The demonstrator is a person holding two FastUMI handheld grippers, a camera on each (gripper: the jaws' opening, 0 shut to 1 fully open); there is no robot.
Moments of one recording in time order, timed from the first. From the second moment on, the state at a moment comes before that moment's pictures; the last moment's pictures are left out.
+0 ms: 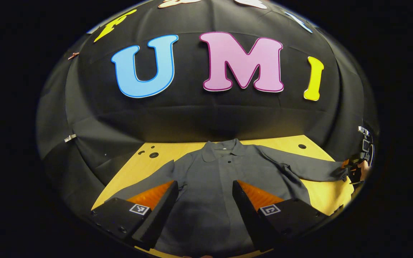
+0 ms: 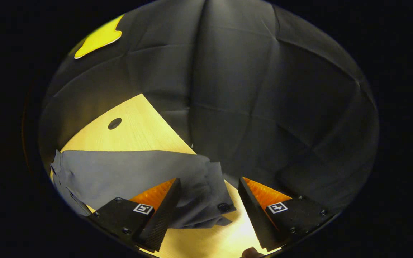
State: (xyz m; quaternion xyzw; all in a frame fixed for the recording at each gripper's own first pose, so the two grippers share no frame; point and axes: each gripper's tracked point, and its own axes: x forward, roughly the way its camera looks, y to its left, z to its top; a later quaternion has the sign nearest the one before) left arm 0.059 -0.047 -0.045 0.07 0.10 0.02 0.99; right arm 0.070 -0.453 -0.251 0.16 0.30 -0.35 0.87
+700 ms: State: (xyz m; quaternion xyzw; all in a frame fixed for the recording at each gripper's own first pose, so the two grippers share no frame) left arm 0.058 -0.053 -0.058 0.04 0.12 0.02 0.99; right arm 0.085 -0.415 -0.274 0.15 0.35 -0.30 0.88
